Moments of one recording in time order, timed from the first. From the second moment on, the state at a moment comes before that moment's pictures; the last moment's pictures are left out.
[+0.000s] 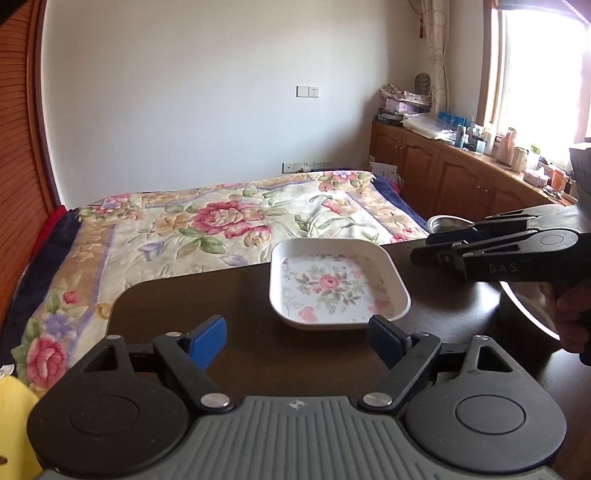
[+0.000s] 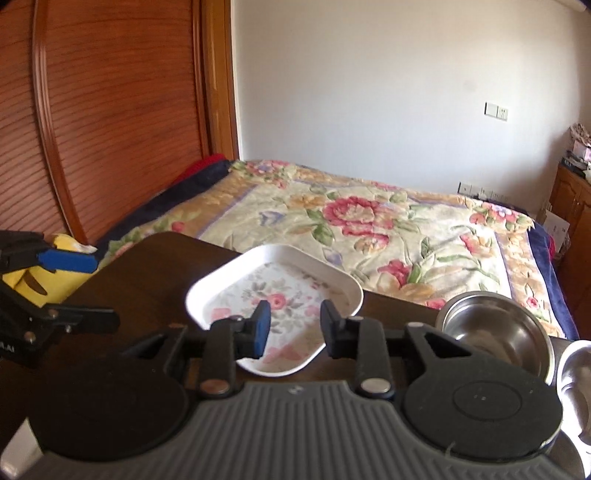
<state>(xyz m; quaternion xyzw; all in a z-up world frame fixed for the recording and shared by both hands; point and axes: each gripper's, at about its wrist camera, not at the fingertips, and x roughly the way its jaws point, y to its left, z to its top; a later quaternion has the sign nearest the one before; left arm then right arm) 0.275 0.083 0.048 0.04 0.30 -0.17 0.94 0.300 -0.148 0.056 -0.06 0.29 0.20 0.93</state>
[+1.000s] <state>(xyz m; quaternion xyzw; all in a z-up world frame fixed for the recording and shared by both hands) 0.383 0.070 0.003 0.01 0.36 -0.17 0.92 0.374 -0.147 0.031 -0.07 0.43 0.20 0.88</state>
